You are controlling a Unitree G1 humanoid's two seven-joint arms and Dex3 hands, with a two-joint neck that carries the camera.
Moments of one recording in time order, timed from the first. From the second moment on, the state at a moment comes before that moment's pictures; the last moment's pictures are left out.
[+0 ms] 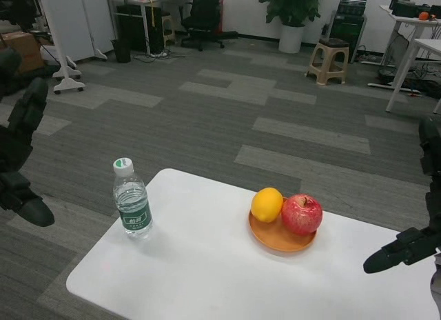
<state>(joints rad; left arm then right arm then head) 0.21 0.30 0.94 -0.37 -0.79 0.03 -0.37 -0.38 -0.45 0.21 0.28 0.41 -0.72 -0.07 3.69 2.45</state>
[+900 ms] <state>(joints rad) 0.09 0.20 0.77 0.04 -0.51 -0.14 -0.42 -0.38 -0.46 0.21 0.28 0.42 -0.72 -0.07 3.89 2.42</state>
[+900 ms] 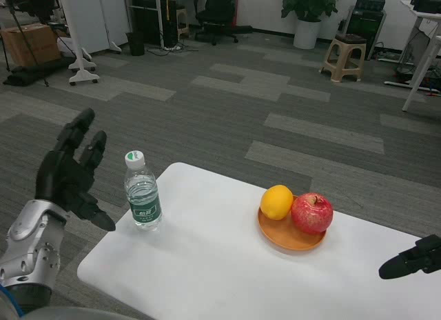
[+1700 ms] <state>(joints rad) 0.01 0.22 0.61 0.26 -0.46 -0.14 -0.43 -0.36 -0.46 0.21 0.27 0.41 -0.72 -0.07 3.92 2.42</state>
